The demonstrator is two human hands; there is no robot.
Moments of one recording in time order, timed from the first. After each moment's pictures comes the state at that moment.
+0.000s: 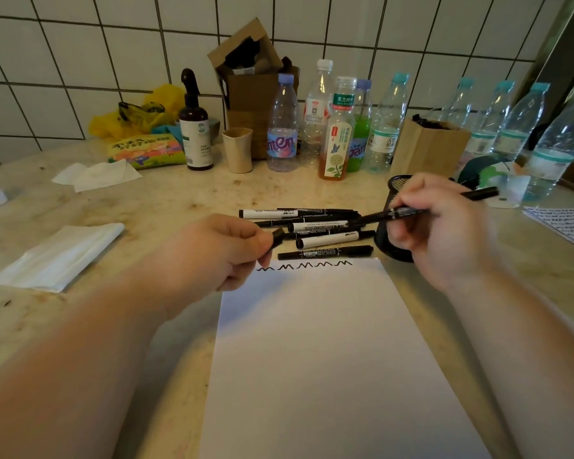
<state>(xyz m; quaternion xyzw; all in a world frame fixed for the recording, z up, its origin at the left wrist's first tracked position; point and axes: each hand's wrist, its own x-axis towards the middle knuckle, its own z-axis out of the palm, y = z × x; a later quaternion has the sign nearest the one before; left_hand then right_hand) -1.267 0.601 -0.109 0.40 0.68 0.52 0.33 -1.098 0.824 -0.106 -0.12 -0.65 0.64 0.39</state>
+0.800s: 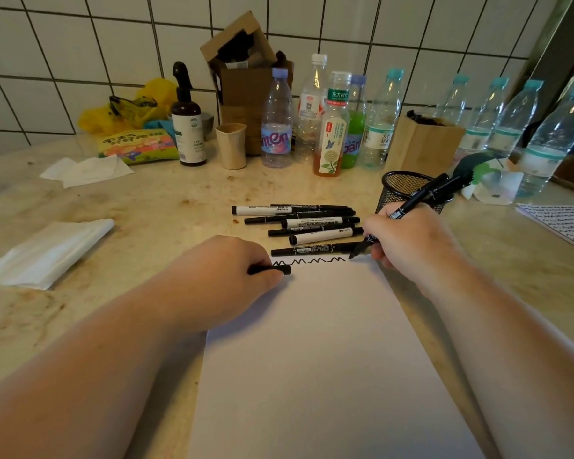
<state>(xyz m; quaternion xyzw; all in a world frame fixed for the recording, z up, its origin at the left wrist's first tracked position) -1.264 0.618 -0.141 0.47 0.86 0.21 0.06 -1.113 0.831 -0.125 -0.38 -0.80 0.38 0.27</state>
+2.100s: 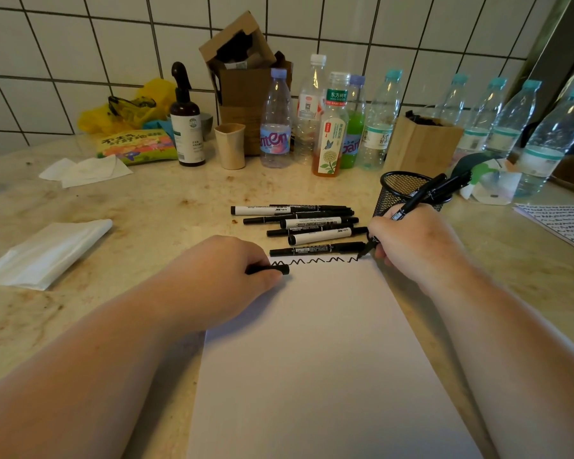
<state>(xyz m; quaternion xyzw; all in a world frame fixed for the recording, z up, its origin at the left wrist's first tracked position) -1.265 0.619 -0.140 0.46 0.86 0.21 0.07 -1.110 0.833 -0.122 -0.43 -0.81 0.30 0.26</state>
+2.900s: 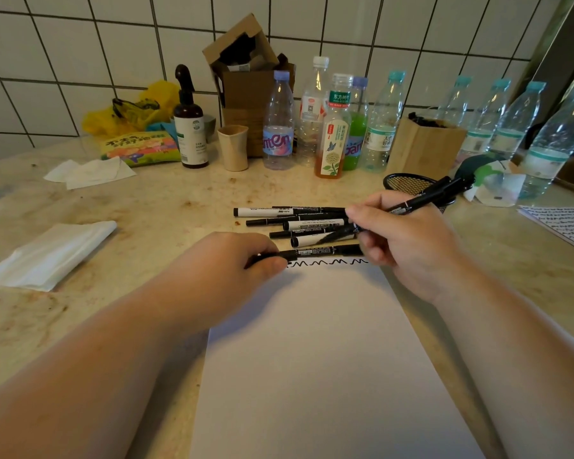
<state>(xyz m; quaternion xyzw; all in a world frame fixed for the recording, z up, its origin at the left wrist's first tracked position) -1.261 0.617 -0.134 0.48 0.83 0.28 0.05 -1.107 0.809 -0.111 -0.16 -0.72 0.62 0.27</state>
